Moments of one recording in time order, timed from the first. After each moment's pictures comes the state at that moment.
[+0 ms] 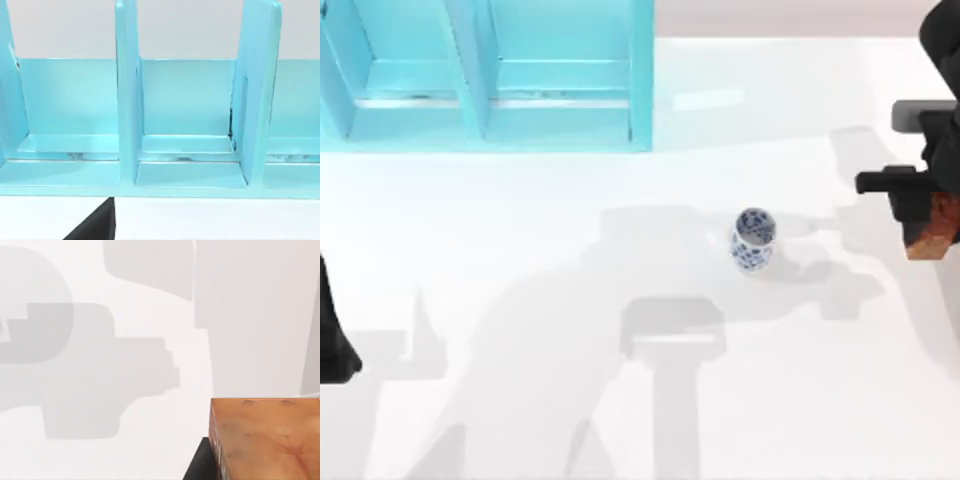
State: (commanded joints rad) left arm 0.00 0.00 0.00 0.00 0.00 0.00; right arm 0.16 1.99 1.50 -1.08 0.00 0.18
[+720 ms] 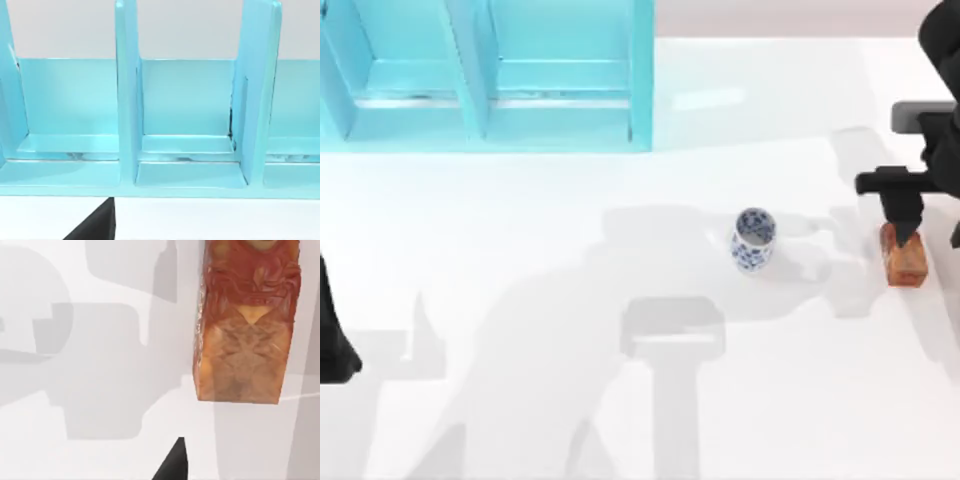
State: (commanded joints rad) left arm 0.00 0.00 0.00 0.00 0.00 0.00; right arm 0.16 1.99 1.50 -1.08 0.00 0.18
